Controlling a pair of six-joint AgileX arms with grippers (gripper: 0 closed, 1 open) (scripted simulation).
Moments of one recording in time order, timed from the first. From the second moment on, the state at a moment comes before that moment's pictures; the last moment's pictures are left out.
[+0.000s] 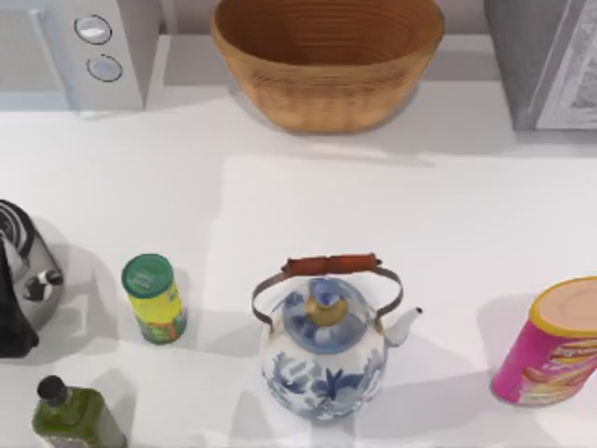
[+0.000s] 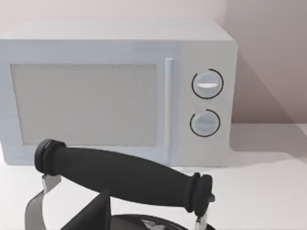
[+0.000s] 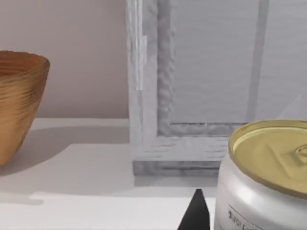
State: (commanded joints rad) left arm 0.00 0.00 0.00 0.00 0.00 0.00; right arm 0.00 0.01 0.00 0.00 0.00 0.00
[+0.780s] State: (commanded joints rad) left arm 0.00 0.00 0.00 0.00 0.00 0.00; right arm -0.06 0.77 0.21 0.63 -0.33 0.01
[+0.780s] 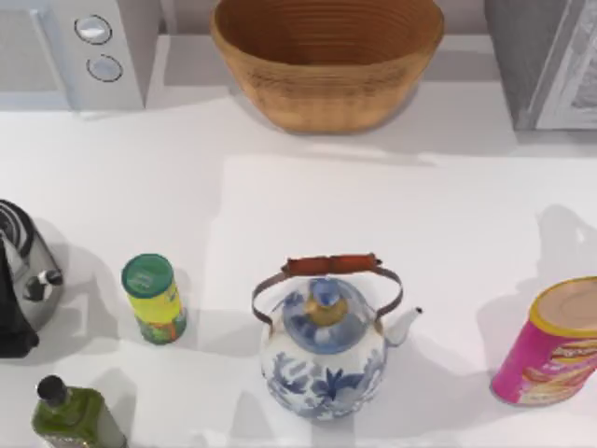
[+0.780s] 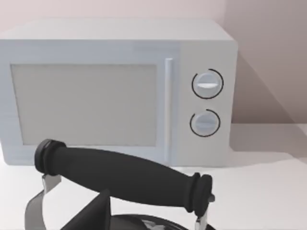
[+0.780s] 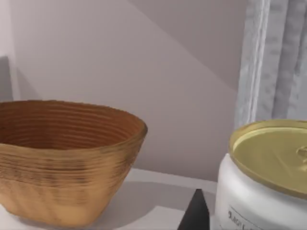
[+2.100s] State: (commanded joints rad) left arm 0.00 0.00 0.00 0.00 0.00 0.00; right arm -0.17 2.27 0.56 1.73 -0.91 0.02
